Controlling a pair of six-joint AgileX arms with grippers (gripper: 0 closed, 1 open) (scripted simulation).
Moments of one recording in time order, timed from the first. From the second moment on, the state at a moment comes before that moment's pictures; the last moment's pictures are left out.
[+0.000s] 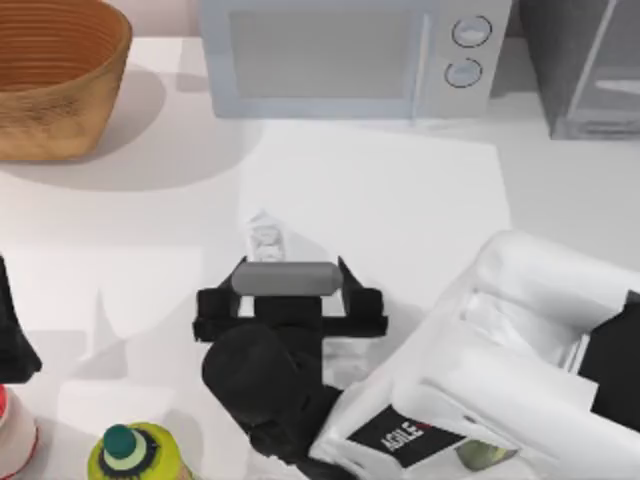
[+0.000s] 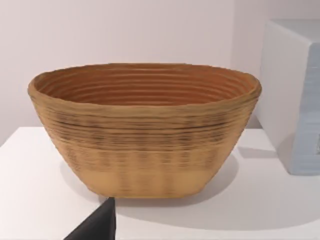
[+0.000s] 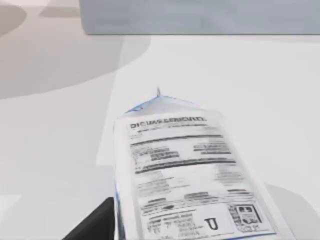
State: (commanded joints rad) left arm 0.00 0.00 0.00 0.00 0.00 0.00; right arm 1.06 2.41 1.14 0.85 1.06 0.38
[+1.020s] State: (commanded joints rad) left arm 0.00 0.00 0.00 0.00 0.00 0.00; right arm 1.06 2.41 1.14 0.85 1.06 0.38
